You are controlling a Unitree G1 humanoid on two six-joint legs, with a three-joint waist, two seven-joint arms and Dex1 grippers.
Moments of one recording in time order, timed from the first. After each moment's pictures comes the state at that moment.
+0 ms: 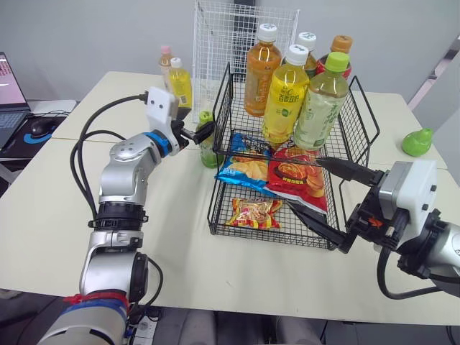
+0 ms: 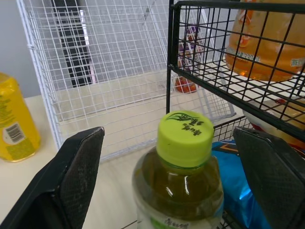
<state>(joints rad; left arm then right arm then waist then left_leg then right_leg) -0.86 0.41 0.12 0.41 -0.23 0.34 -0.64 -0.02 -1.08 -0.22 -1.02 1.08 0.49 0.14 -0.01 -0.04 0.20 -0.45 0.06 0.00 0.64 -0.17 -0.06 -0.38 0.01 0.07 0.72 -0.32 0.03</state>
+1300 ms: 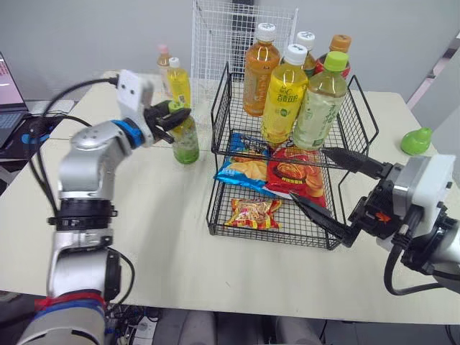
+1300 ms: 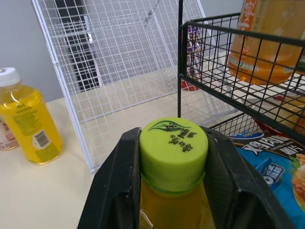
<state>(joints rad) -0.86 0.64 0.14 0.29 -0.33 0.49 -0.78 -0.04 -1.02 -0.26 -1.00 1.04 0.46 0.18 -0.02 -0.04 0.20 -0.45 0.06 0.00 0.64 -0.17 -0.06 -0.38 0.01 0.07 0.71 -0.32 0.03</state>
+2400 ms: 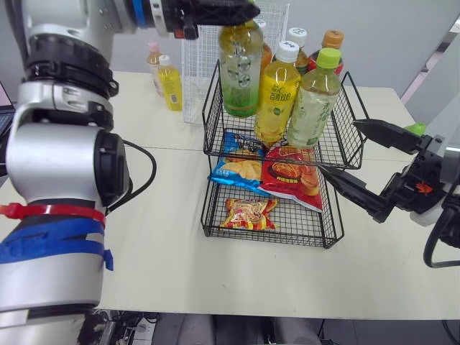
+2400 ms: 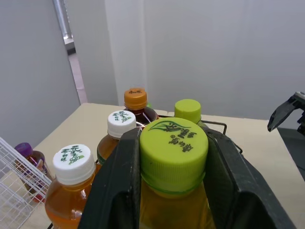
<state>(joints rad) -1.73 0.55 -0.04 1.01 -0.26 0.48 -1.46 -0.10 -1.05 -0.49 -0.89 1.17 0.59 0.28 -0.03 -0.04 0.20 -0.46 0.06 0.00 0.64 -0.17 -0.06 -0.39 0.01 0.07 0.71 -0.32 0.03</state>
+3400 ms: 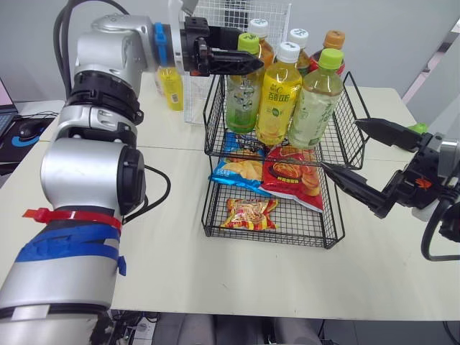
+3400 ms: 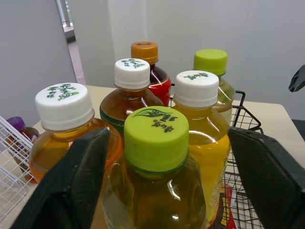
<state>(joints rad) -1.66 0.49 -0.01 1.13 -0.20 0.34 -1.47 -0.12 -1.05 -0.49 -0.87 1.16 0.63 0.30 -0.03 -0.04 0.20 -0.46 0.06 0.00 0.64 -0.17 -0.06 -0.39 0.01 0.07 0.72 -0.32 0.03</state>
